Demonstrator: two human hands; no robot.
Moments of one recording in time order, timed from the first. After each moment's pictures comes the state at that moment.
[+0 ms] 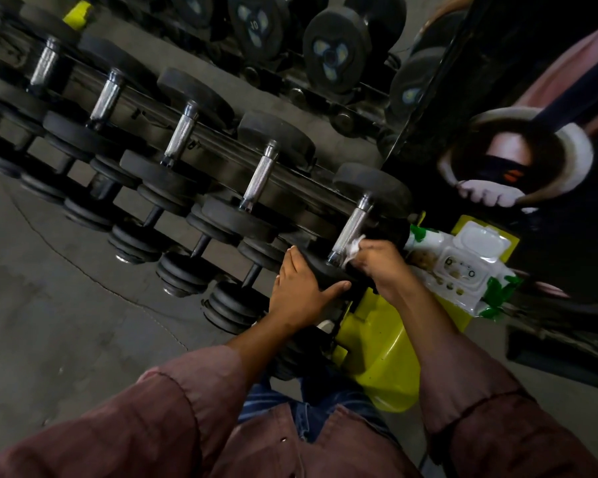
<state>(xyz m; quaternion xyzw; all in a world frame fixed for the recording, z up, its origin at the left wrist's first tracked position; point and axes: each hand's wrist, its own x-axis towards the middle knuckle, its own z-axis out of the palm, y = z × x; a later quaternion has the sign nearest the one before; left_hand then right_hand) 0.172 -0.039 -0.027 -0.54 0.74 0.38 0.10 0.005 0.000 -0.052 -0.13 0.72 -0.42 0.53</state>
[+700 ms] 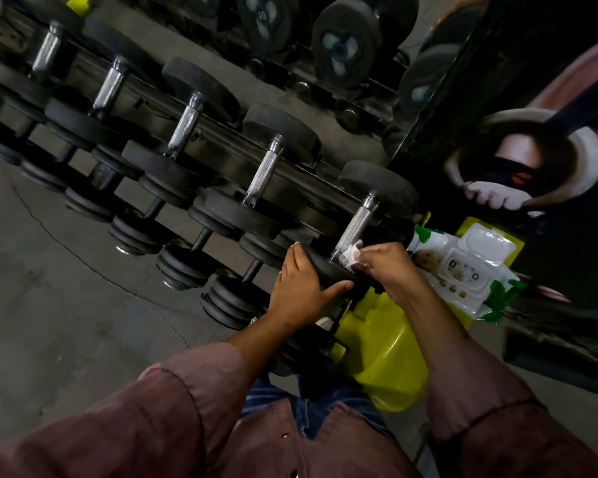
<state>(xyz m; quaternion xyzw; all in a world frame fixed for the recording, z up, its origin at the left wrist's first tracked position) 0.176 -0.039 -0.034 -0.53 0.75 0.38 0.09 0.006 0.005 -0.038 -0.10 0.73 -0.43 0.53</state>
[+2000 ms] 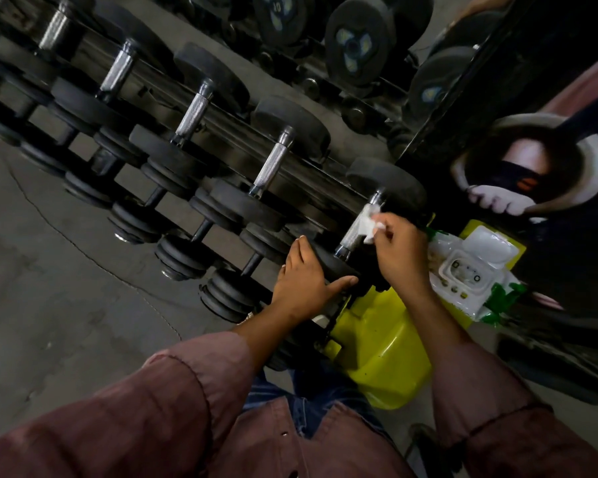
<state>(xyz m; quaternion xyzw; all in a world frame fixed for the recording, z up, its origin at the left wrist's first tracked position) 0.178 -0.040 -0.037 -0.52 0.76 0.39 0.08 0.002 0.000 -0.018 -0.37 0.84 -0.32 0.25</state>
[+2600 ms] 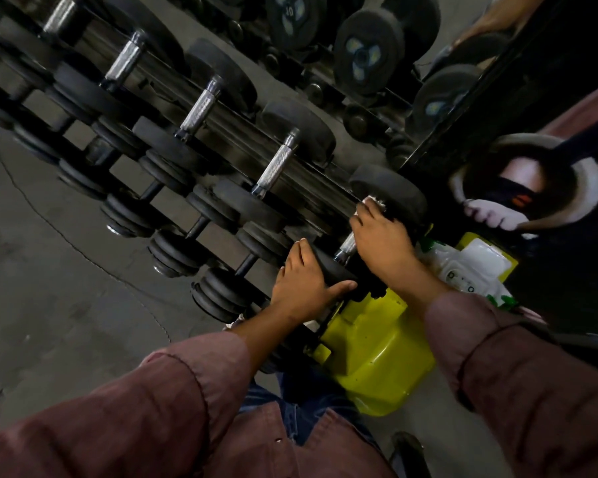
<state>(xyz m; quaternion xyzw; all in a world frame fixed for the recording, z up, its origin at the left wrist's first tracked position) 0.179 -0.040 -0.035 -0.52 0.75 0.39 0.07 -0.002 -0.043 -0.026 -0.65 0.73 0.21 0.05</state>
